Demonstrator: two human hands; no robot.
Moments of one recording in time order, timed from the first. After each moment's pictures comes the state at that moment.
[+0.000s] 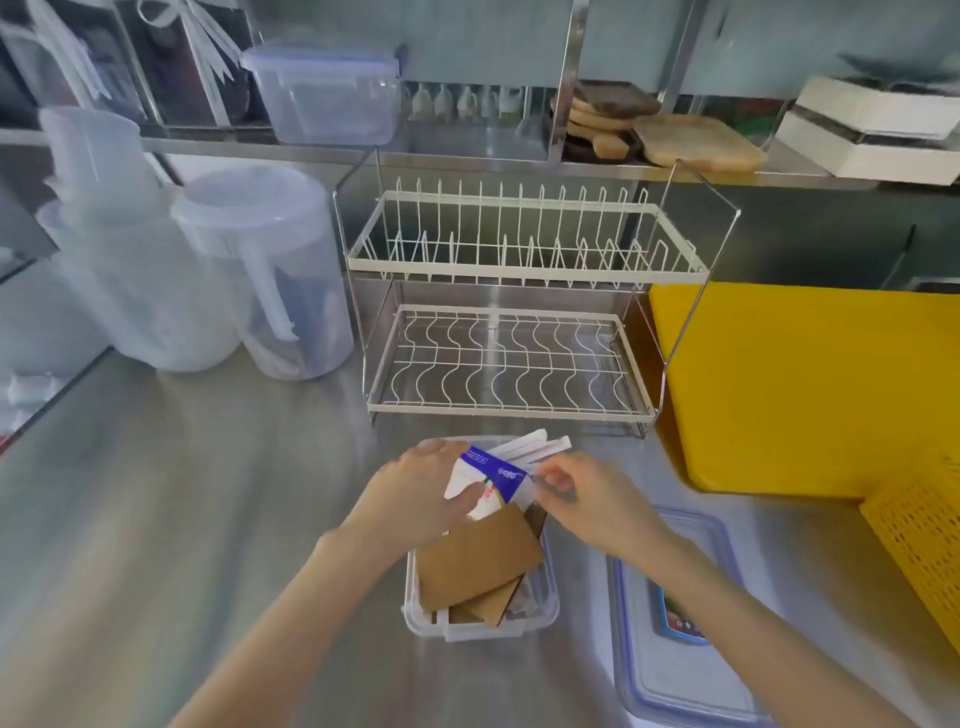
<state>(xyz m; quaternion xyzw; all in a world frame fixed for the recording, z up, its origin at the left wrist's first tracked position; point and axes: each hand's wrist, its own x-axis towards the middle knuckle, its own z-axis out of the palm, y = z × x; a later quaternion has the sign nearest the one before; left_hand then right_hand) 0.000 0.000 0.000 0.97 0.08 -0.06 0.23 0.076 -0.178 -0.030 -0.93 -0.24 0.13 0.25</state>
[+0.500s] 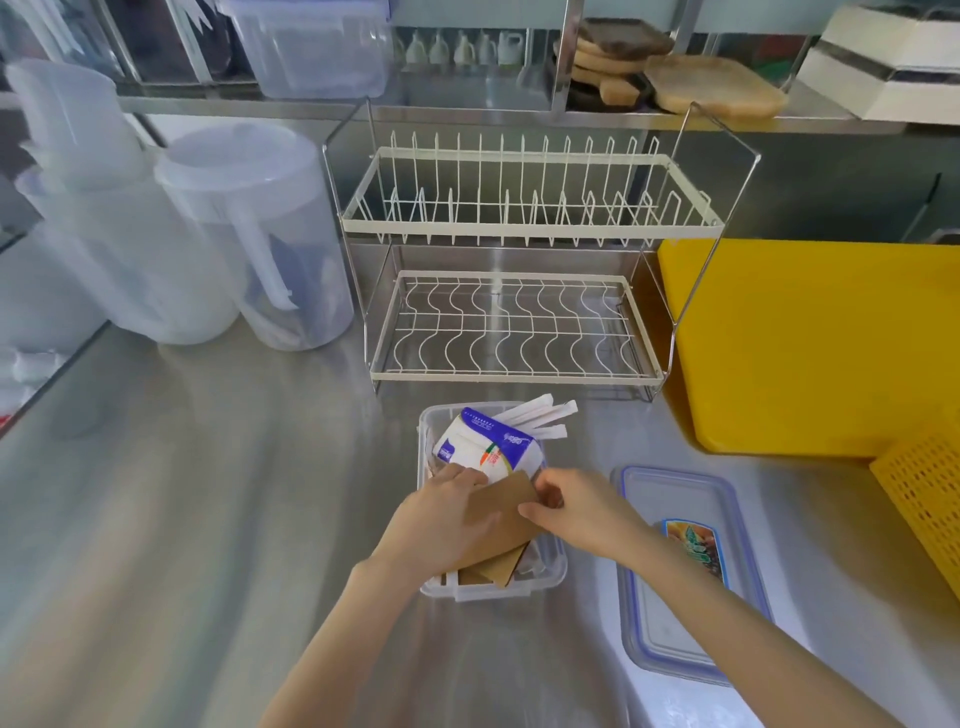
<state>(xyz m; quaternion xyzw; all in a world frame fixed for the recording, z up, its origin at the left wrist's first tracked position) -0.016 -0.019 -0.046 0.95 0.10 -0.13 0.25 0.053 -0.172 -0.049 -0.91 -0.20 0.26 0.26</state>
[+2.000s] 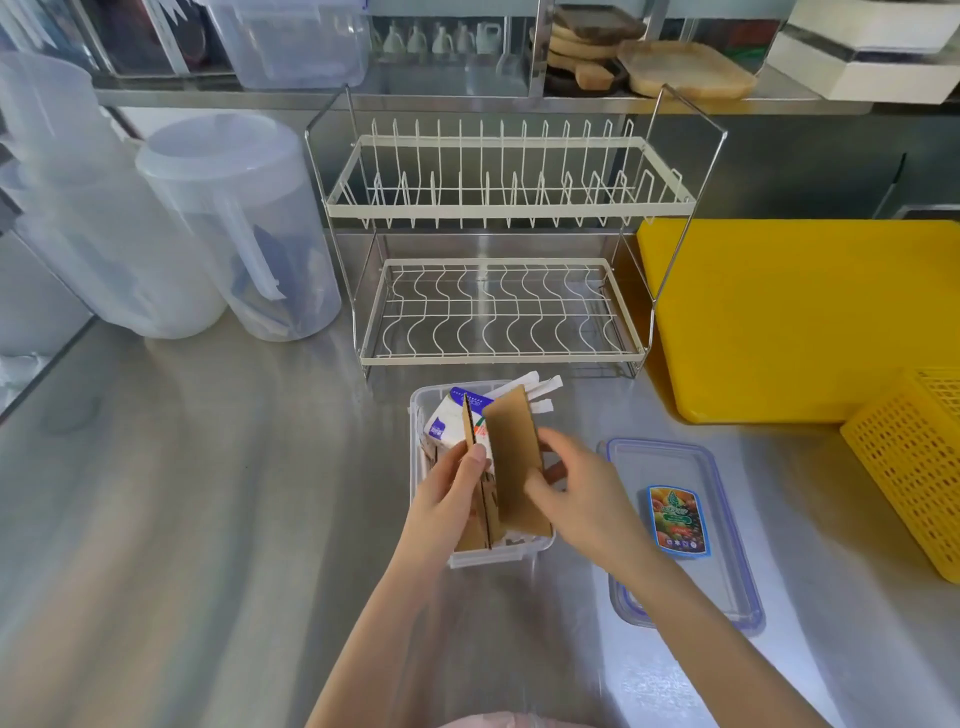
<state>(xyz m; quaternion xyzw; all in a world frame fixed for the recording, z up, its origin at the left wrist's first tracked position) -0.048 -0.049 -0.039 0.68 0.24 0.01 0.69 0.004 -0.176 -0.018 -0.88 -0.18 0.12 0.42</state>
